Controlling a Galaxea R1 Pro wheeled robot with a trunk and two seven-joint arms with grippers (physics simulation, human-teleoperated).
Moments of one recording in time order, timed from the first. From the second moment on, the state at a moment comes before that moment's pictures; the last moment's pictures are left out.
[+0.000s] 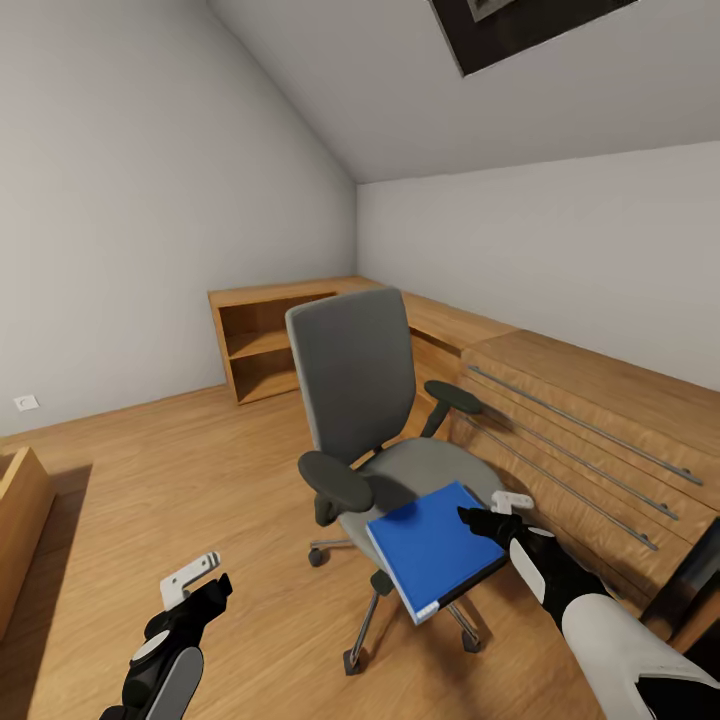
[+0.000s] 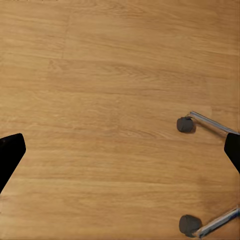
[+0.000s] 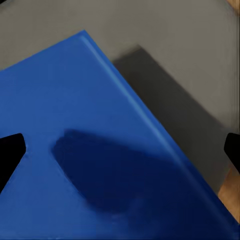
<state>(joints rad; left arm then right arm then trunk) -0.11 0.04 -0.12 -1.45 0.59 0.35 0.67 -0.75 -0.09 -0.03 -0.43 -0.16 0.15 0.12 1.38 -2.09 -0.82</state>
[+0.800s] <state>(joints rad) -0.11 0.04 -0.12 -1.43 0.59 0.35 0.67 -0.75 -0.09 -0.03 -0.45 -0.17 0.16 0.12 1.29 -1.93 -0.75</state>
